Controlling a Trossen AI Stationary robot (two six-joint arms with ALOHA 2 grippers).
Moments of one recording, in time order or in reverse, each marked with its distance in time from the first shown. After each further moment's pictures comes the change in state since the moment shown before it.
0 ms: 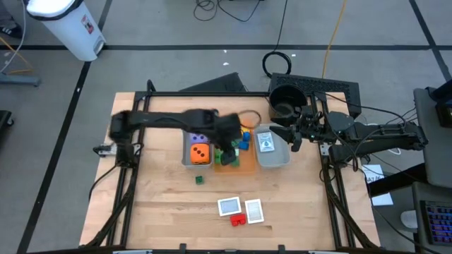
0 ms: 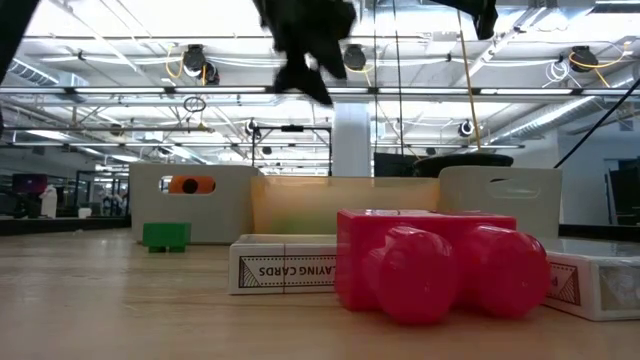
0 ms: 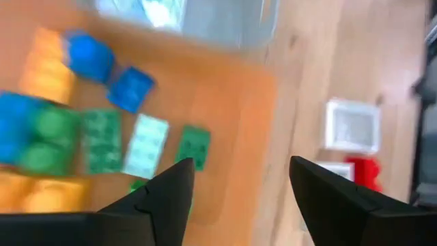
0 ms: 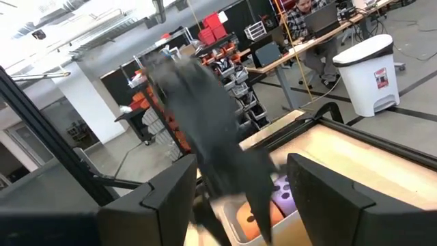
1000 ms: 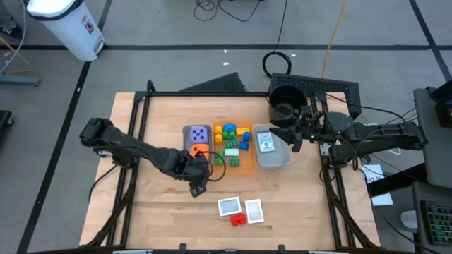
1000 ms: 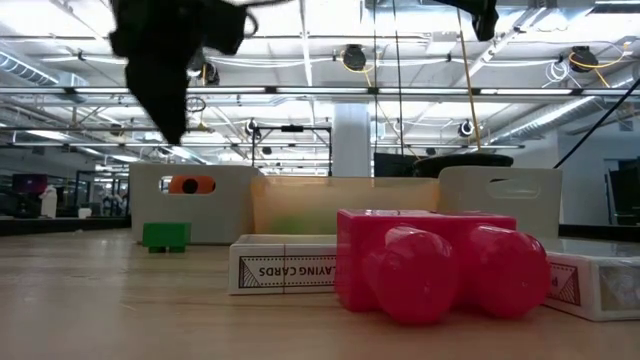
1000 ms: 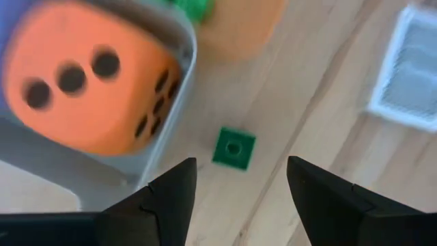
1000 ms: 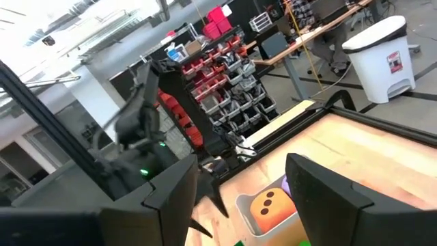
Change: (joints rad) left arm -0.410 -0.257 -0.444 -0.084 -0.394 -0.520; right arm 0.004 0.002 0.000 -0.008 -0.030 0.066
